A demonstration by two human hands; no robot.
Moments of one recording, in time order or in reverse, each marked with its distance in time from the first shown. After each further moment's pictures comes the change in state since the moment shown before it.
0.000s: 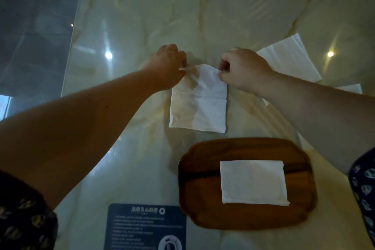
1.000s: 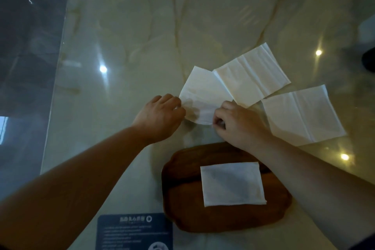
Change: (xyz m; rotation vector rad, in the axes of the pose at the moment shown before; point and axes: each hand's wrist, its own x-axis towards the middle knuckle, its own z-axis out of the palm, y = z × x) left_hand -0.064 0.034 0.042 0.229 0.107 0.467; right_hand -0.111 0.021 0.027 0.017 0.033 -0.056
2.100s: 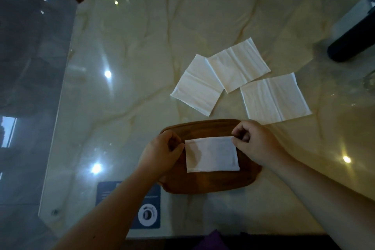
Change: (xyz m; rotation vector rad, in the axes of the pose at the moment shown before) left_hand -0.073 0.139 -0.023 -0.783 -0.126 -0.873; right_hand -0.128 0.036 -0.003 0.477 0.051 0.315
